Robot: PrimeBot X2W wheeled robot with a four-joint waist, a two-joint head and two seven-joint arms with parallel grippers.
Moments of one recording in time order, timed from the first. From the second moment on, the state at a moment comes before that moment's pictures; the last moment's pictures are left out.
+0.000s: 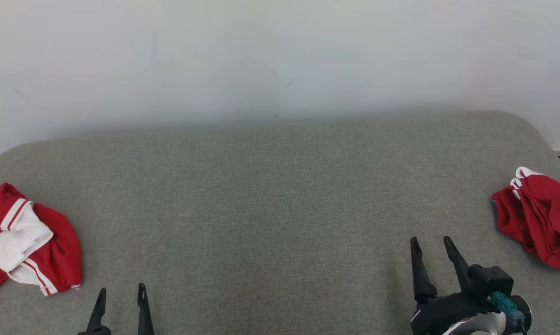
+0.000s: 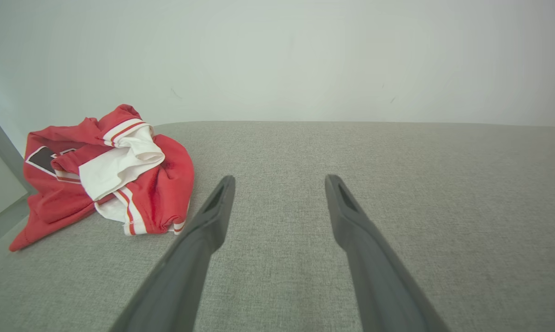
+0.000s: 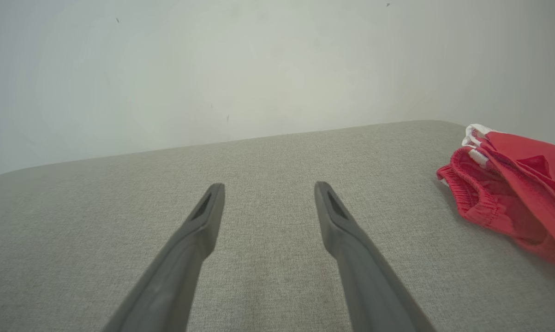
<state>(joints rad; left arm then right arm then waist) 0.02 0.05 0.03 0.26 -0.09 0.02 -0.26 -0.17 -0.05 -0.07 0.47 0.10 0.13 -0.26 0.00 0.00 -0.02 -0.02</state>
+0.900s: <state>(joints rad) 0.03 0.05 0.04 0.26 -0.09 0.02 -0.26 -0.16 -0.05 -0.01 0.46 0.12 0.13 -0.26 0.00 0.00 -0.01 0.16</state>
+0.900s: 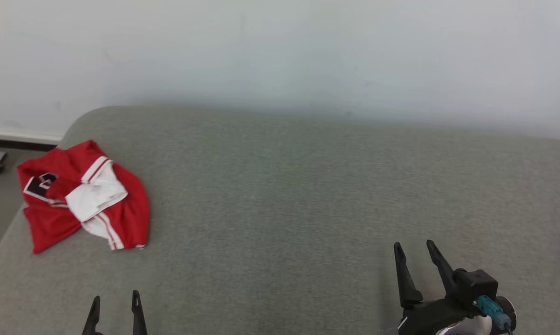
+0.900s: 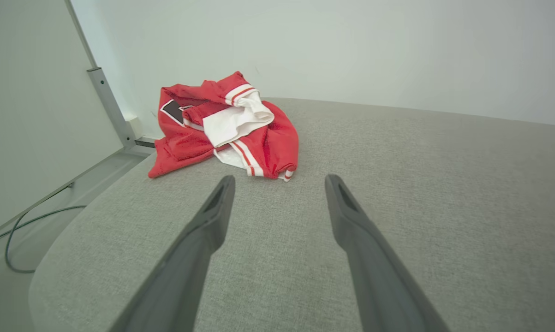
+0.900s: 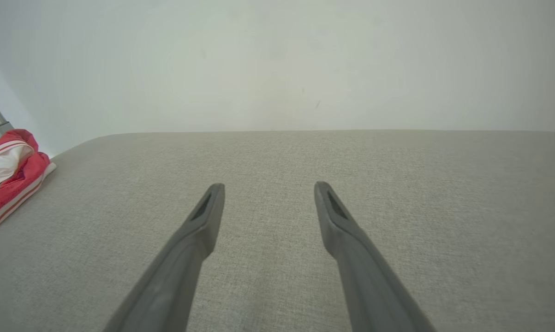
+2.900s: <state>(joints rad) -0.58 0.26 0.02 0.57 -0.26 -0.13 -0.26 -0.28 -0.22 0.10 0.25 0.11 0.13 -0.26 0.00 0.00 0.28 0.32</state>
